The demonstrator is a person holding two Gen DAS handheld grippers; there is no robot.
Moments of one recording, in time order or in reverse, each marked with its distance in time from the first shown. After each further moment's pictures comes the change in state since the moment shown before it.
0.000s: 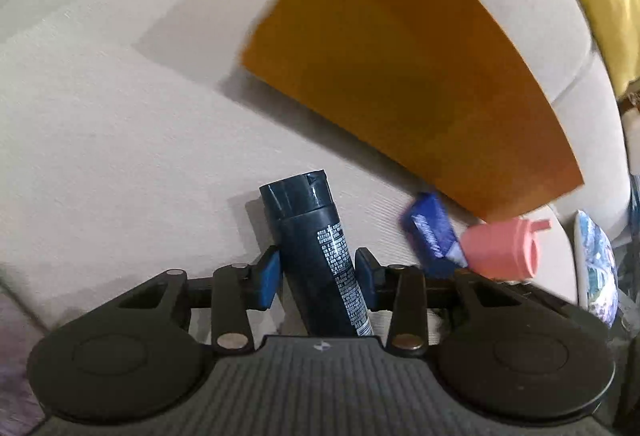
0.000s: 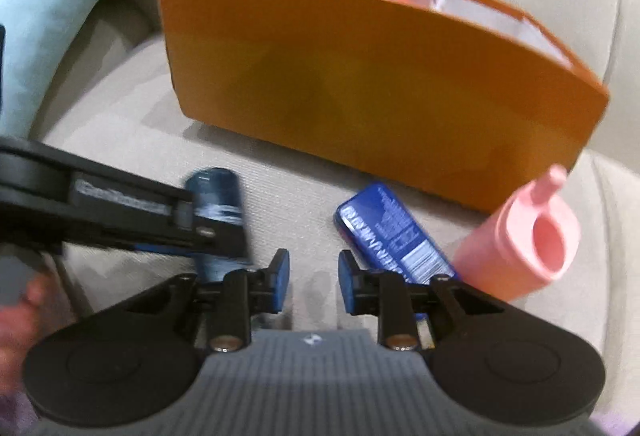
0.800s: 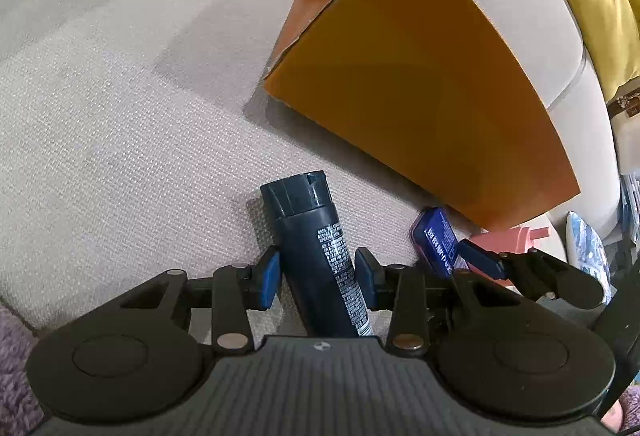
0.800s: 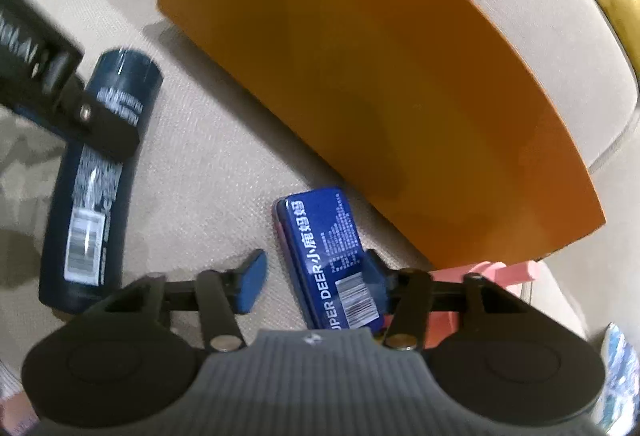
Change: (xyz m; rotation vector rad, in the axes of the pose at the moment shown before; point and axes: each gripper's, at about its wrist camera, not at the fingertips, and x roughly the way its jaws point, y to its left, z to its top) left arm -0.006 0.013 0.011 0.024 -0.020 -0.045; right arm 0.044 0.052 0.001 -0.339 0.088 -0.268
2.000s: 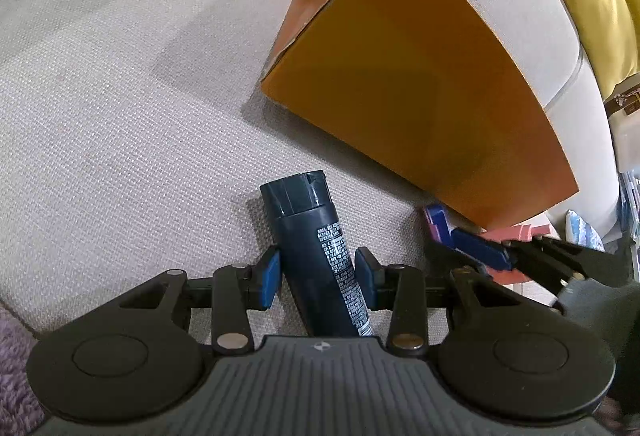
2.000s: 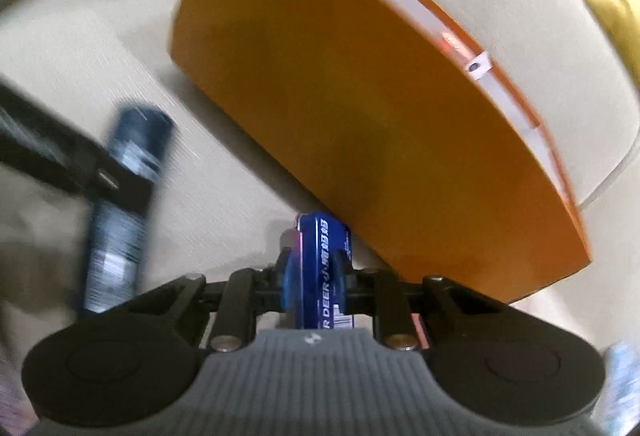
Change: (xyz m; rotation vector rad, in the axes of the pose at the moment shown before) left arm 0.006 -0.009 -0.004 0.009 -0.012 -0.003; right arm -0.030 -0.023 0.015 0.084 -0.044 0.158
